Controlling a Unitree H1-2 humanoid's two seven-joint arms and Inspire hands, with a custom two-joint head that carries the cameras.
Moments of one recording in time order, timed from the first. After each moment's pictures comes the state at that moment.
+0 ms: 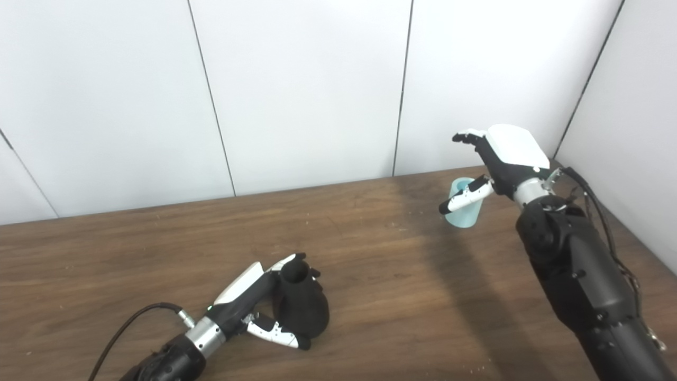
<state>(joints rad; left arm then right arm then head) -0.42 0.19 -0.49 0.38 0.37 -0.30 -0.18 -0.46 -0.62 0.03 0.06 -0.79 0.27 0.20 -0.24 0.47</state>
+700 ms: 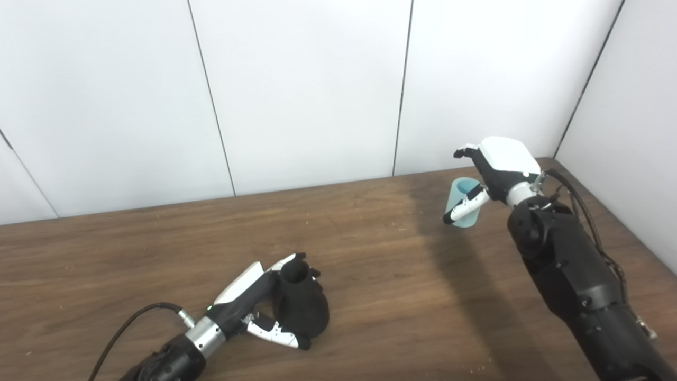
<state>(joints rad) -0.42 0.19 -0.49 0.38 0.37 -0.30 -0.18 -0.51 -0.64 0.10 0.19 -0.83 0.26 0.20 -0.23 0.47</state>
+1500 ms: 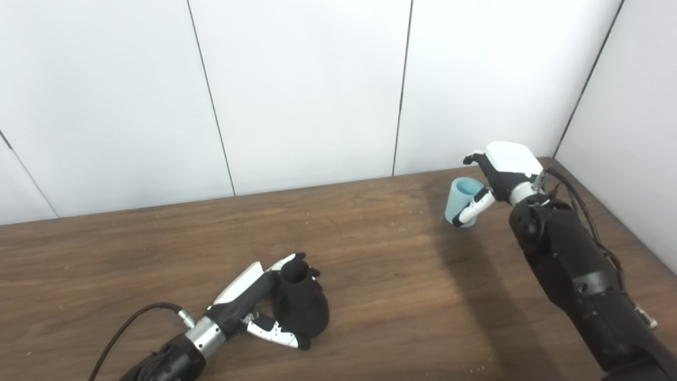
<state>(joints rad) -0.42 0.19 -0.49 0.38 0.37 -0.30 -0.18 -0.57 -0.65 0.15 0.35 -0.83 0.26 0.16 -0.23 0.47</state>
